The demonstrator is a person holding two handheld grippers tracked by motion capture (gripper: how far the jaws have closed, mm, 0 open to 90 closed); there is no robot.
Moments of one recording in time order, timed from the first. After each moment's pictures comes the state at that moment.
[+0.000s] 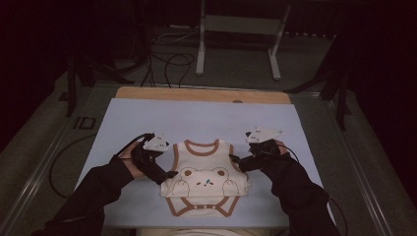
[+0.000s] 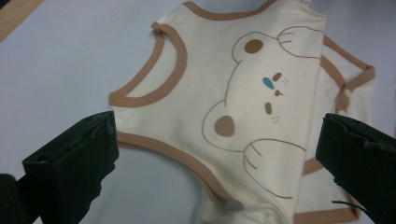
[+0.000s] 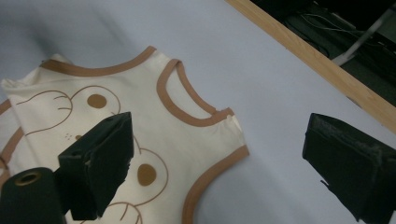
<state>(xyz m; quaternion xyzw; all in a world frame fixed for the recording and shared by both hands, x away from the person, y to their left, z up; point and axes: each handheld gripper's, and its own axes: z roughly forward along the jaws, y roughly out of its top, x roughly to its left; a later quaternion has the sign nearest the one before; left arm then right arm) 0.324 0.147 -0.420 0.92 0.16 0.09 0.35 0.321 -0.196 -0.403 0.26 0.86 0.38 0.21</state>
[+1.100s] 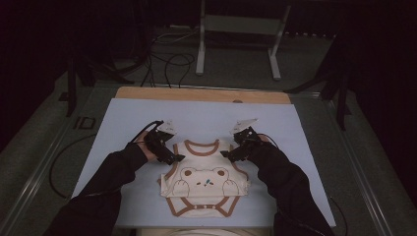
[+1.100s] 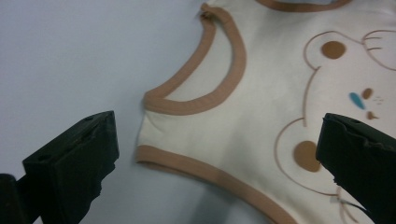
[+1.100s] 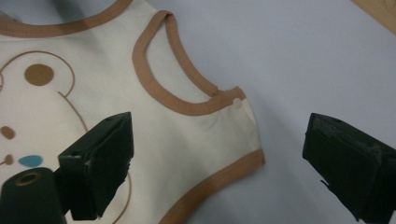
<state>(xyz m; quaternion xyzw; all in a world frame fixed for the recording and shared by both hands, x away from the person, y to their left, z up) 0.395 0.136 -0.466 0.91 0.21 0.06 0.34 0.392 -0.176 -0.464 0.25 0.90 0.33 0.13</state>
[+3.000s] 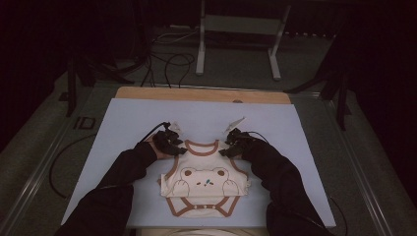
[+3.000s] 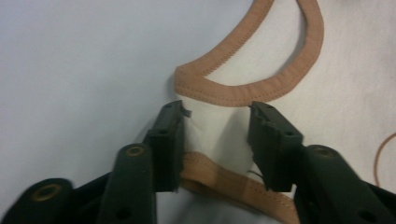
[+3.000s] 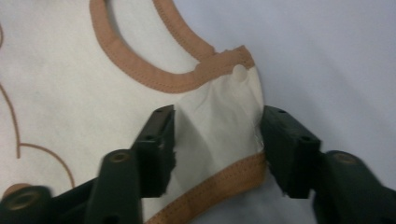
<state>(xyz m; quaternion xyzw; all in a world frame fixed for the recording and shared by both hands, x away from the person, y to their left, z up) 0.421 0.120 -0.509 0.92 0.25 0.06 0.29 0.426 -0.165 -0.508 0.26 0.92 0.27 0.07</state>
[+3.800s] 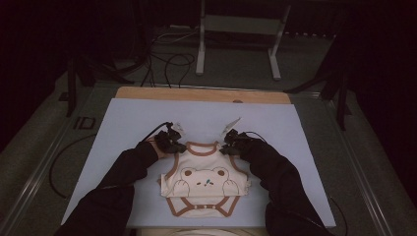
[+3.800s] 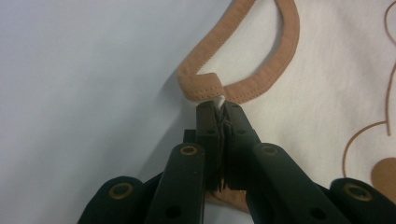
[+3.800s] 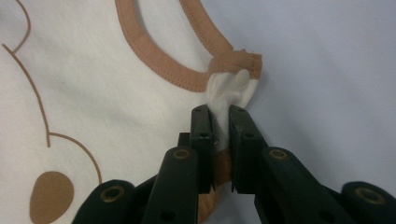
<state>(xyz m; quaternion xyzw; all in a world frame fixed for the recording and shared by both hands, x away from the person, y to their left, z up) 0.421 0.115 -0.500 0.93 0.24 0.04 0.29 0.421 -0.157 -0.501 0.23 0.94 0.26 0.06</state>
